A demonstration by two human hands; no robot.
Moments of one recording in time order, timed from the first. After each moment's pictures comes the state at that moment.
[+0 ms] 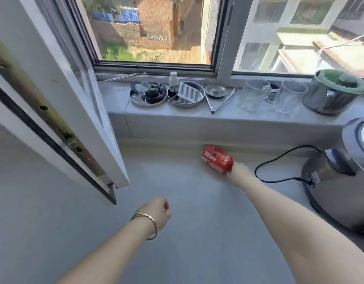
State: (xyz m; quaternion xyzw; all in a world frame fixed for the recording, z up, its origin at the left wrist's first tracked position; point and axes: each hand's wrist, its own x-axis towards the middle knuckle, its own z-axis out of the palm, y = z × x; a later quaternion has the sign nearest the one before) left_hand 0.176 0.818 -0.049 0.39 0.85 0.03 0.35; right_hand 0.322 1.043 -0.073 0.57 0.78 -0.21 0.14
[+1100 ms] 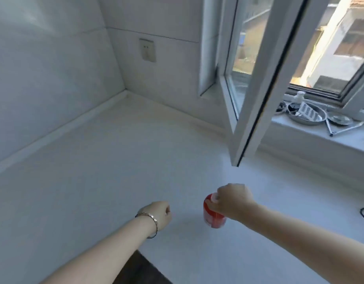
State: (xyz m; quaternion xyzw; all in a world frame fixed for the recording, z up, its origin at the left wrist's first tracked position) left_hand 0.141 0.531 -0.021 0.22 0.93 0.06 0.30; right_hand 0.216 0.726 0.024 0.12 0.98 0.00 0.18
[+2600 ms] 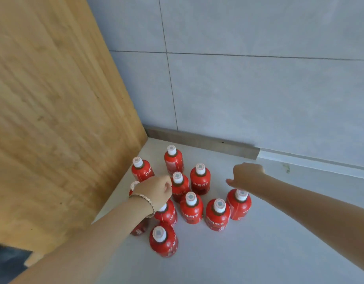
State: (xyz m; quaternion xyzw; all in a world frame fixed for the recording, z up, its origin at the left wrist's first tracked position) left_hand 0.344 -0.430 0.048 -0.39 0.90 0.18 0.07; right_hand 0.127 -0.315 0.021 -0.43 0.88 0.12 0.14
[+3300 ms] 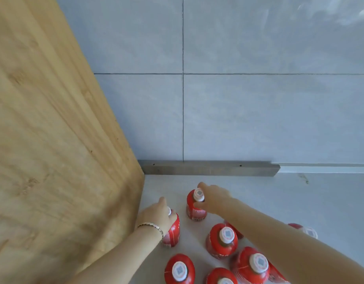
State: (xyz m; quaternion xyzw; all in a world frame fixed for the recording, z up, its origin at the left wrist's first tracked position) left_hand 0.311 -0.643 -0.028 -0.32 0.92 0.14 0.16; right_hand 0.186 -0.526 -0.023 -0.30 0.91 -0.04 0.28
